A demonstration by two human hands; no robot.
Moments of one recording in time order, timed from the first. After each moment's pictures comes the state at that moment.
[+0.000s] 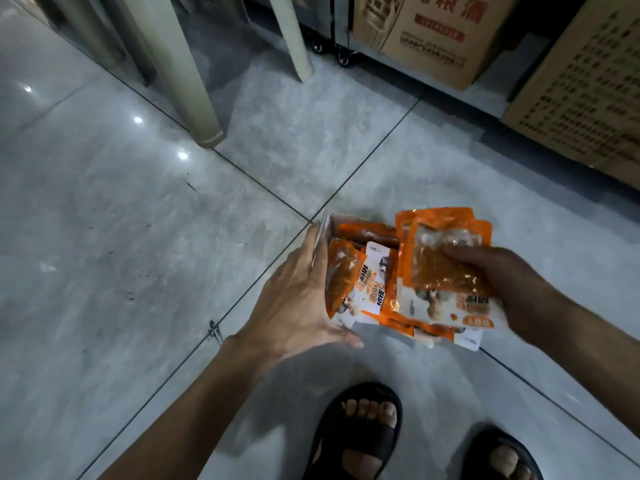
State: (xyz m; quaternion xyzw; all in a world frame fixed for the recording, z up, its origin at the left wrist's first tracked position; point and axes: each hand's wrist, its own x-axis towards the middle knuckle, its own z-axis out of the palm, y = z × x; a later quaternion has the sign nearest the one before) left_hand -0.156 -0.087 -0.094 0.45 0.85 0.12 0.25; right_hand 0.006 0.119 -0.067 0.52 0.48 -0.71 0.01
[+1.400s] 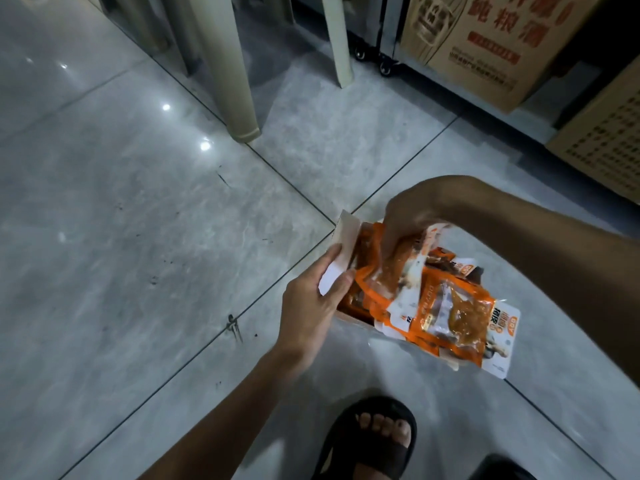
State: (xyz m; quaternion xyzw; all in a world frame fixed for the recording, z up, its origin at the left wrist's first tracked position) left_hand -0.154 -0.103 -0.119 0.16 0.81 0.50 0.27; right_hand -0.178 0.104 -0.035 0.25 0.78 -0.26 0.51
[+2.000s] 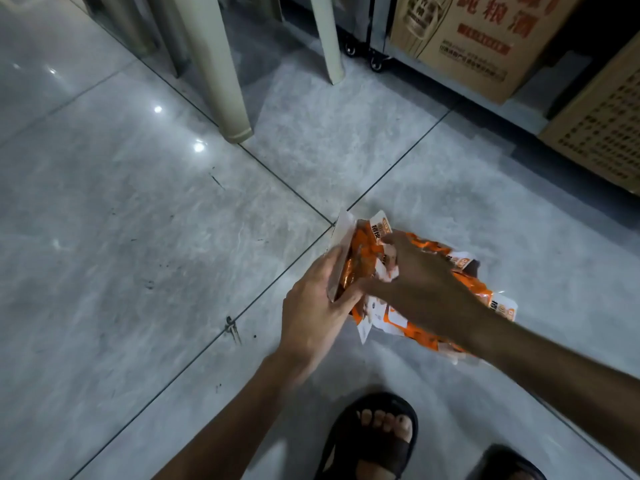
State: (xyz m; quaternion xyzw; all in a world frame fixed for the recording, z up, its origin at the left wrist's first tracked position) left_hand -0.148 -0.099 -0.120 0.25 0.85 0.41 0.22; right_hand -0.079 0.041 -0.043 0.31 0.84 -0.44 0.12
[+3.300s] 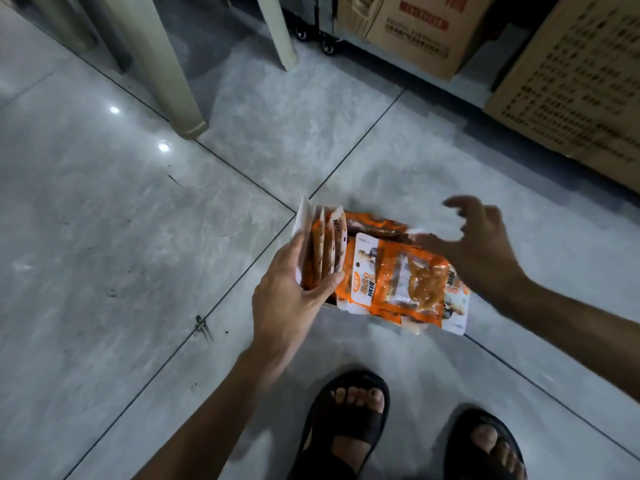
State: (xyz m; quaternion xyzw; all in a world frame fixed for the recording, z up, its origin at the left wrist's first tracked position) left_hand -0.130 -0.088 -0.116 0.25 0.87 0.37 0.18; right_hand 0.000 0.126 -0.088 0.46 0.82 -0.34 -0.06
